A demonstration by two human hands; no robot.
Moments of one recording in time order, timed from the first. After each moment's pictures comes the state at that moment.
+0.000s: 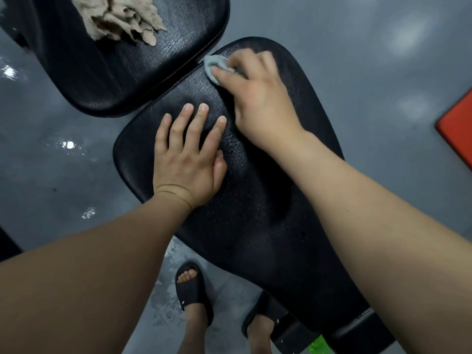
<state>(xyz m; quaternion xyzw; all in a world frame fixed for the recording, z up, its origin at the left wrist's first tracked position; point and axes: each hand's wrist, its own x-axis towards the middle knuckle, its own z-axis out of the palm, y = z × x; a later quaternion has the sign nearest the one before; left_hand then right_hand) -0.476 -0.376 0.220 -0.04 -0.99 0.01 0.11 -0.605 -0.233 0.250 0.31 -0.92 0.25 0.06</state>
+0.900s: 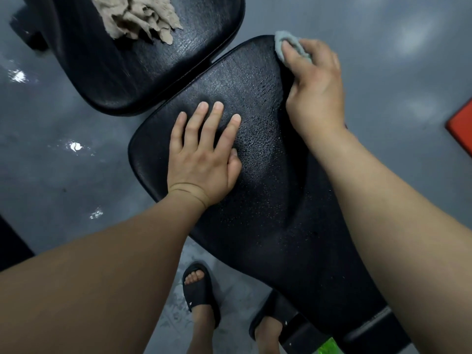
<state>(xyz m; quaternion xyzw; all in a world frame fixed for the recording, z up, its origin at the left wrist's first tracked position) -0.477 -0.377 0.222 -0.04 -0.99 0.00 0.11 -0.618 -0.195 0.232 0.13 -0.95 0.27 0.11</state>
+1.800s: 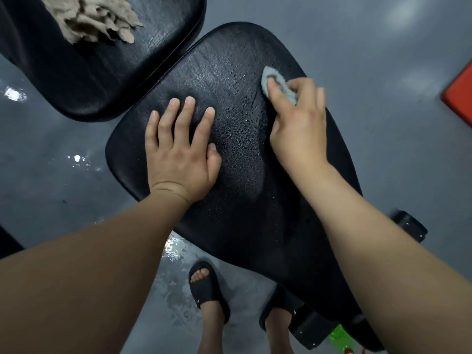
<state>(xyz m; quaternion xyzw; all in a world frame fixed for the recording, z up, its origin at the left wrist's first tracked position) -0.476 -0.374 0.221 -0.04 -0.99 0.01 0.12 -0.545 -0.167 0.222 0.09 -0.97 0.22 0.09</state>
